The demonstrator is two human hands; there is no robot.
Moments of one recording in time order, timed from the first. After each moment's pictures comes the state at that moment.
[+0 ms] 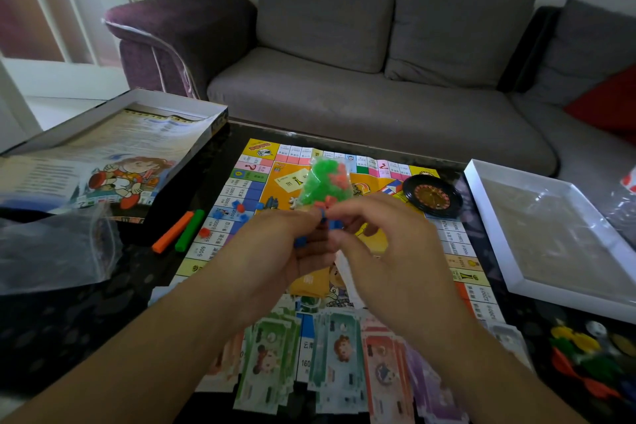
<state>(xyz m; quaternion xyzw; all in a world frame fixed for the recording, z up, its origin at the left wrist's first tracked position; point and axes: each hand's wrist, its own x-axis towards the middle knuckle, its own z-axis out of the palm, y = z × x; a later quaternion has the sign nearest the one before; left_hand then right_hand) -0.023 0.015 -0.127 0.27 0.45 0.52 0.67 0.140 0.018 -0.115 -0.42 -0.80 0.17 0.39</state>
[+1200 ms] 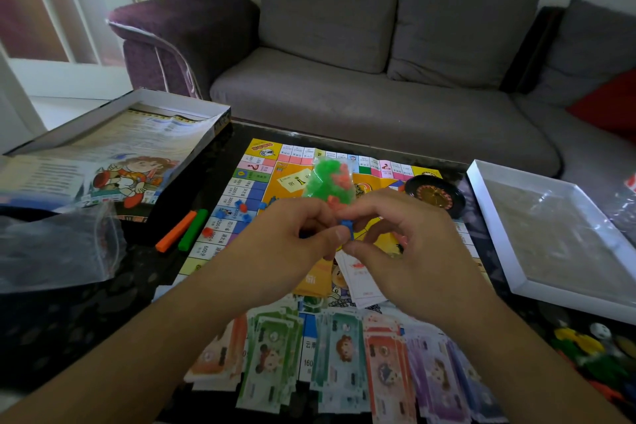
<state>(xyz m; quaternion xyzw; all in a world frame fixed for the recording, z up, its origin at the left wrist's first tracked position) -0.035 0.005 -0.114 0.66 0.53 0.37 0.40 0.162 0.033 -0.105 -0.36 -0.84 0.21 0.34</state>
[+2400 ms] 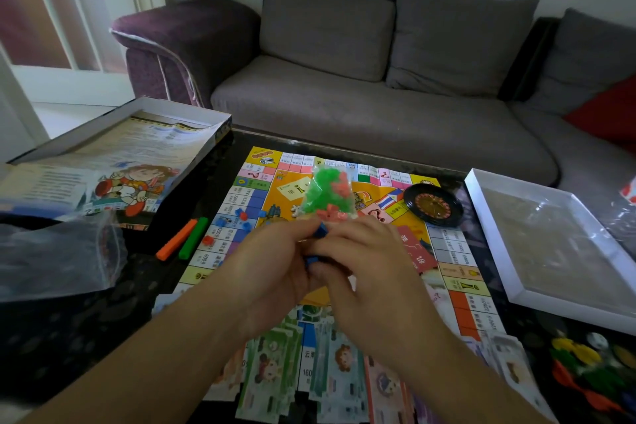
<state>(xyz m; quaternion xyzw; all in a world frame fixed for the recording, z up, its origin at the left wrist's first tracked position) -0.020 0.009 -0.117 0.22 0.40 0.52 0.72 0.129 0.014 -0.131 -0.39 -0.87 0.08 0.30</state>
